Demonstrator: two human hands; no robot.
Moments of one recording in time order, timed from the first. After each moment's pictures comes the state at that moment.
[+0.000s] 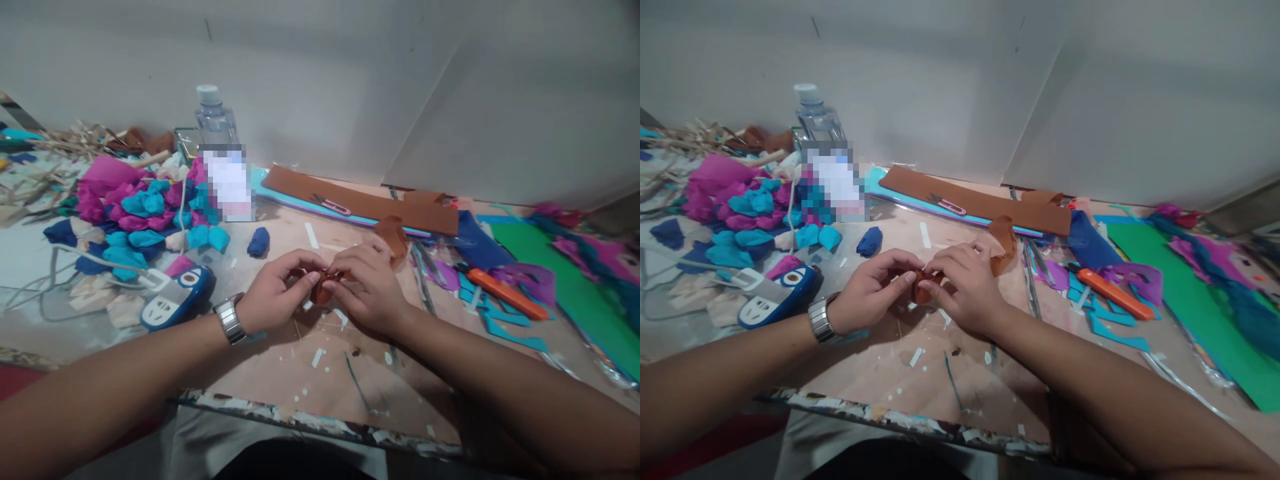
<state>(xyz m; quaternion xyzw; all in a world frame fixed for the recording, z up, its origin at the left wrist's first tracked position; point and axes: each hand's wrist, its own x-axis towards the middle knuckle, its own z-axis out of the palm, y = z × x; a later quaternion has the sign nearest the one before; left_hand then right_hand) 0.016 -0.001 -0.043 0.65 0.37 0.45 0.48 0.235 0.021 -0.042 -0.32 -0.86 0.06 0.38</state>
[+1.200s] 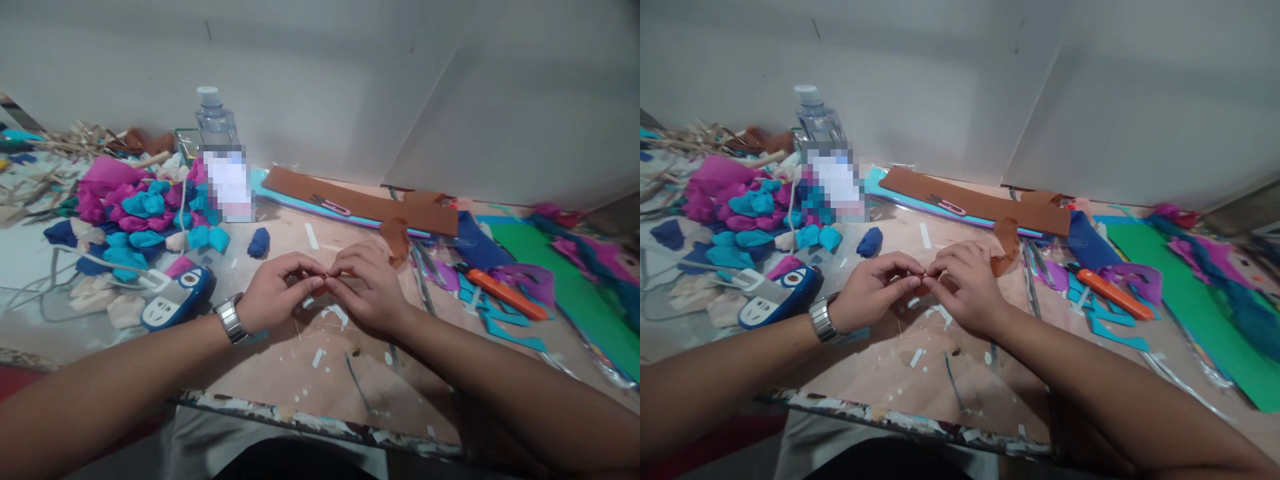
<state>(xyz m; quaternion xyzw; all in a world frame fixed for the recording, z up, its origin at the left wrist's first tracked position) 0.016 -0.001 -0.042 0.64 0.40 0.44 0.48 0.233 0.022 -0.042 -0.34 -0.85 0.09 0.40</state>
